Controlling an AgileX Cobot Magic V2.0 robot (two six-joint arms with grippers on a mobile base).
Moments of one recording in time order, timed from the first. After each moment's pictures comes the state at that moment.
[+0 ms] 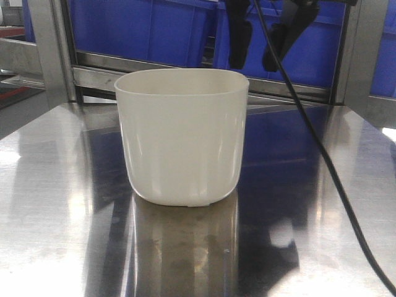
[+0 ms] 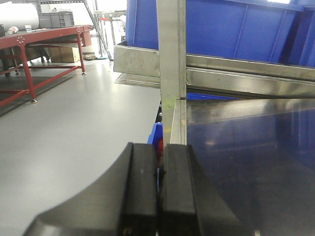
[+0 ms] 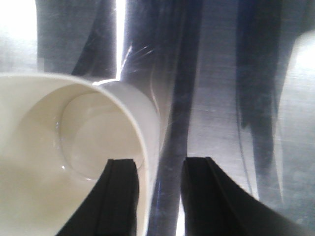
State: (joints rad) left arm -0.02 -0.01 0.01 -0.07 0.08 0.10; right arm 0.58 1.78 -1.72 -0.03 1.24 0.61
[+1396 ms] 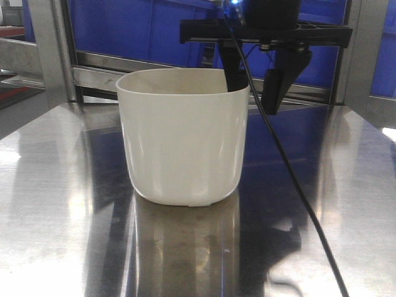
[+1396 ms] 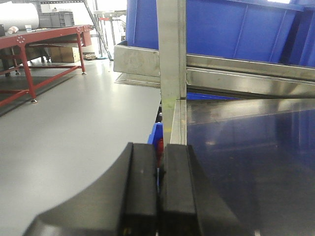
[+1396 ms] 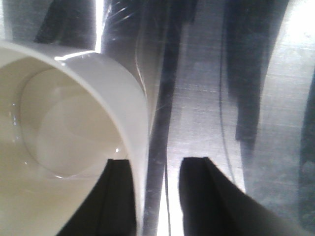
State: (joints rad) left arm -0.02 -0.01 0.01 -0.07 0.08 0.10; right arm 0.59 1.84 -1.65 -0.03 1.23 0.62
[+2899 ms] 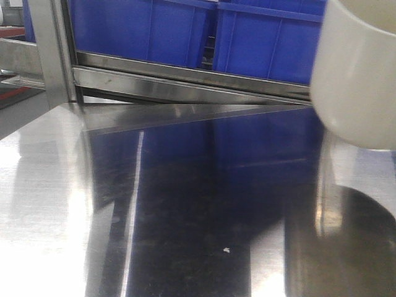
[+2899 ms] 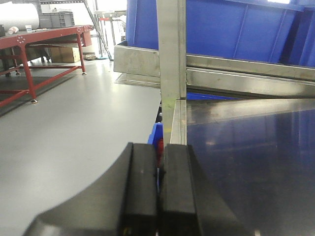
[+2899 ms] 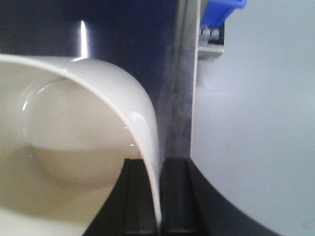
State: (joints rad) left arm -0.02 -0.01 0.01 -0.07 0.08 0.10; right arm 0.10 1.11 -1.03 -0.06 0.89 0.19
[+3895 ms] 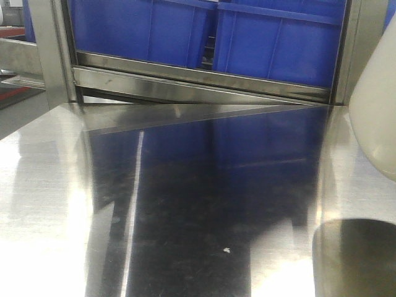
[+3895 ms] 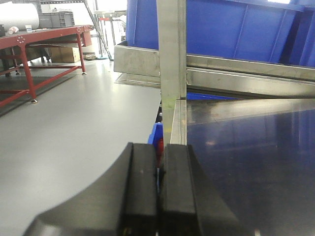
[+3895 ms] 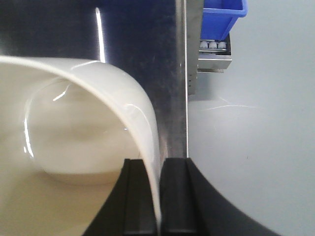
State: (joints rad) left arm -0.02 -0.01 0.01 -0.07 0.08 0.10; right arm -0.05 0.78 -0.73 0.12 0.83 0.05
